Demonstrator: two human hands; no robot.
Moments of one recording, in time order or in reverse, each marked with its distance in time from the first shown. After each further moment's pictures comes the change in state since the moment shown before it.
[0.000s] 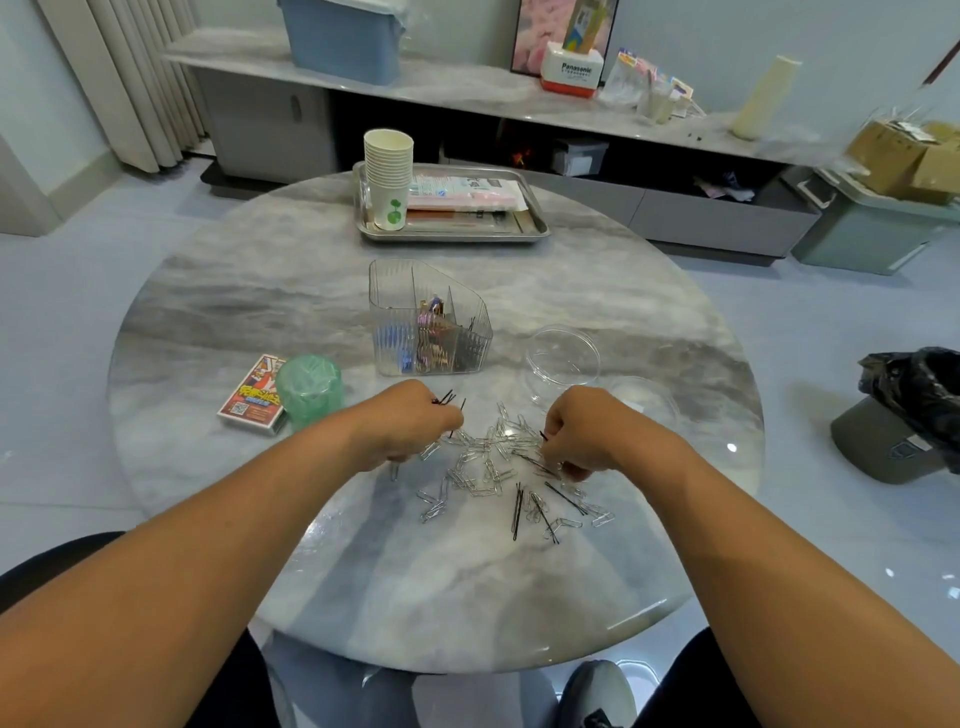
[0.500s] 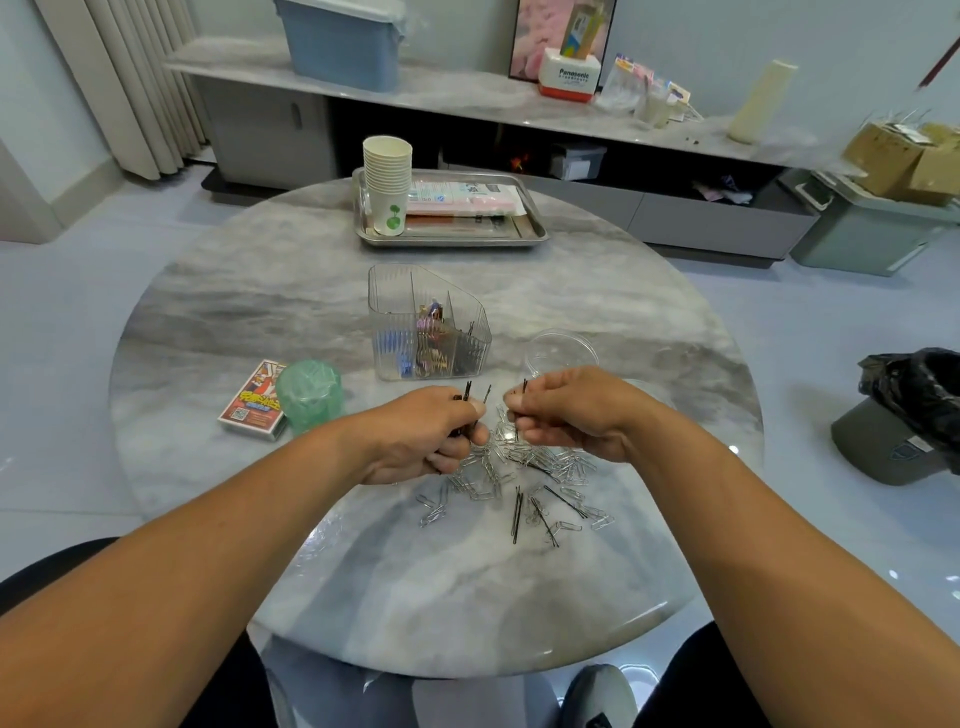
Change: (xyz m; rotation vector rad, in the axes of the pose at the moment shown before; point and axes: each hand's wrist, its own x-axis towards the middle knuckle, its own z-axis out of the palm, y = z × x) left_hand -0.020 0.017 0.012 -0.573 -0.287 0.050; right_hand 0.005 -0.007 -0.012 1.146 -0.216 -0.035
